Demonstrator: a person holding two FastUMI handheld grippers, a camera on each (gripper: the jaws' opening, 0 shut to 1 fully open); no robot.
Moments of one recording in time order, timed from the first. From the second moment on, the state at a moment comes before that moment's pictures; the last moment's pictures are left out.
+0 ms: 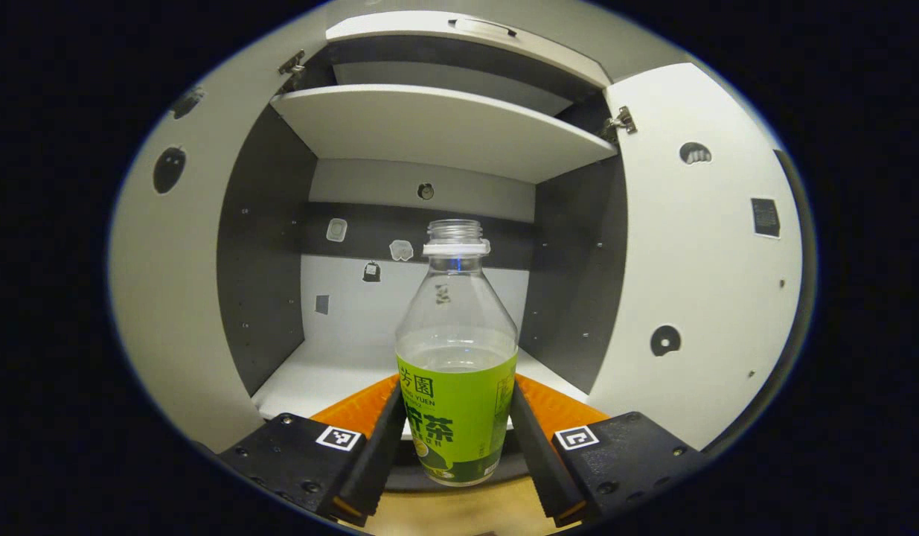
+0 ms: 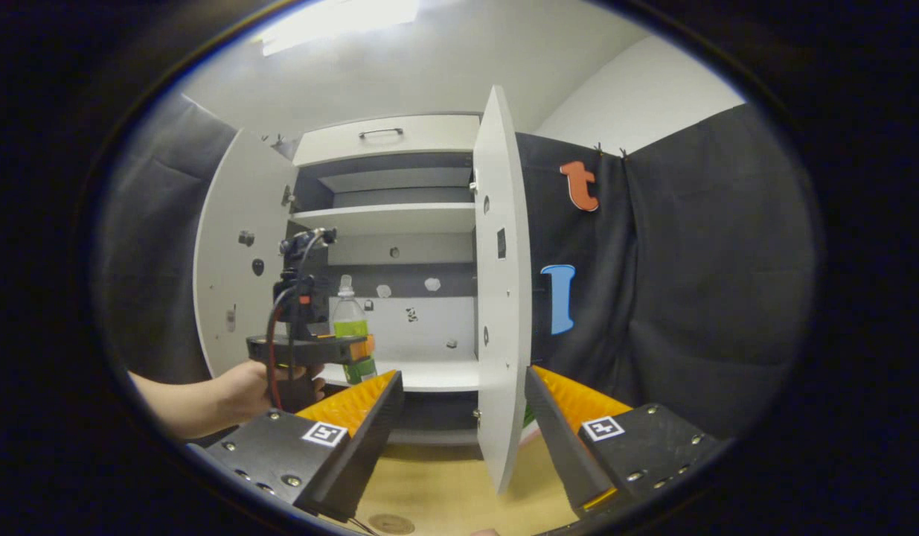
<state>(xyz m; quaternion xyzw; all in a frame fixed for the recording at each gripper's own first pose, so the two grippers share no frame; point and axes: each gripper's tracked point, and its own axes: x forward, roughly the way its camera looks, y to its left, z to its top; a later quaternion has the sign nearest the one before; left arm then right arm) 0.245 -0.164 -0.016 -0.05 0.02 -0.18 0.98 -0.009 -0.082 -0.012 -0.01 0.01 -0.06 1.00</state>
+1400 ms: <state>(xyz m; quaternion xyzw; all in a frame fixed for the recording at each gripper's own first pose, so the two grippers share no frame) 0.020 -0.190 -0.301 -0.05 0.09 -0.28 0.95 -0.058 -0.078 -0.094 0.02 0.07 -0.01 1.00</state>
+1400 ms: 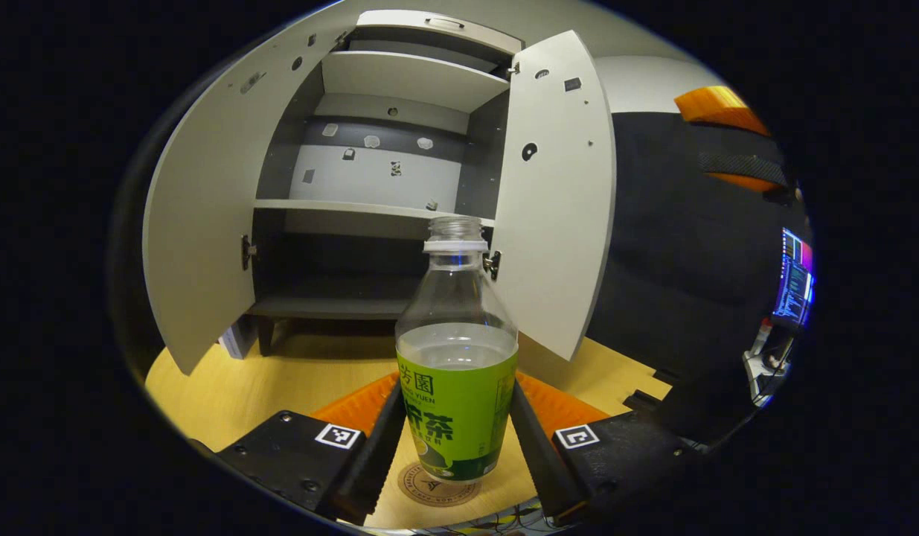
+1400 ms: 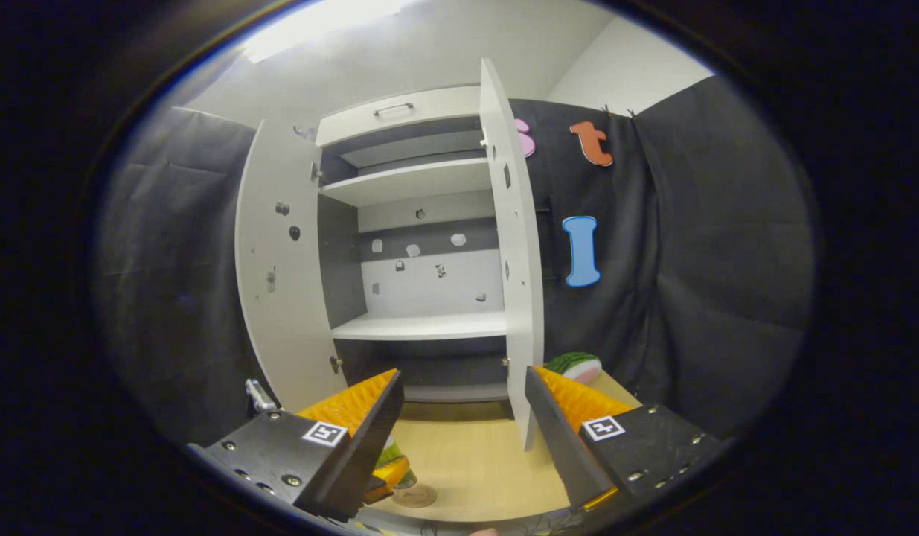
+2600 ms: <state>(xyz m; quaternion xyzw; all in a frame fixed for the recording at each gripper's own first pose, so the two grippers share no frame) 0.018 -0.176 -0.331 0.07 0.08 -0.34 0.94 -0.049 -0.083 -0.119 0.04 0.11 -0.07 0.99</state>
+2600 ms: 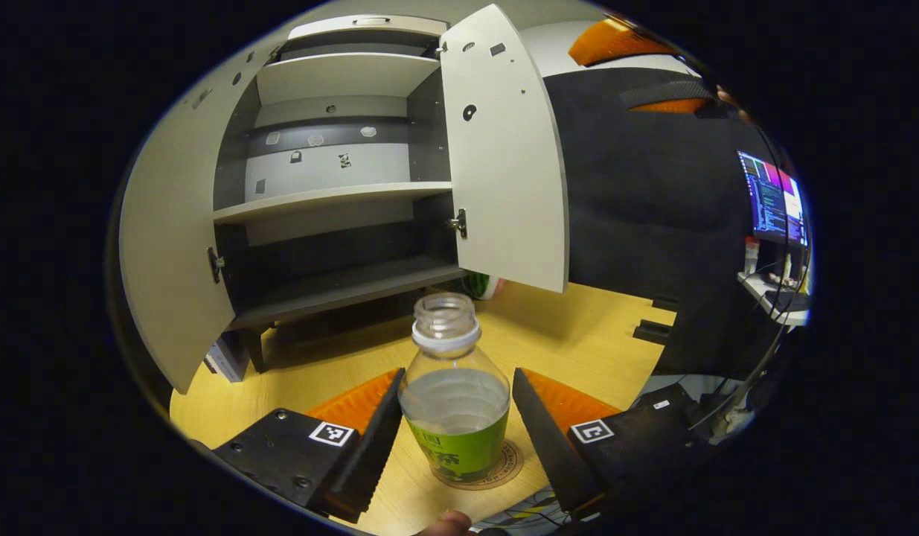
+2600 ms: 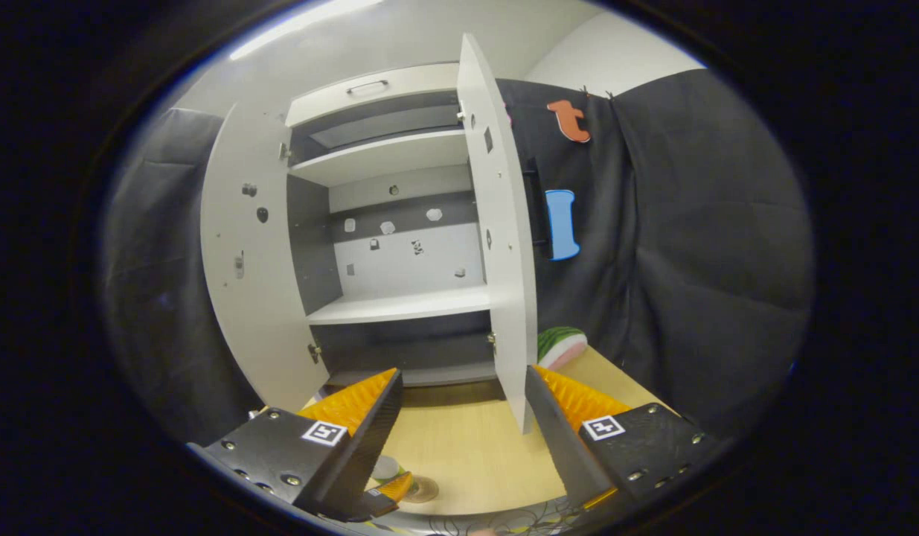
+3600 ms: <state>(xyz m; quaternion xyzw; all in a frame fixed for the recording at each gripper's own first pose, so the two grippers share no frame) 0.029 -0.166 -0.052 -0.03 0.02 -0.30 0.95 -0.021 -0.230 -0.025 0.00 0.01 -0.11 0.99</state>
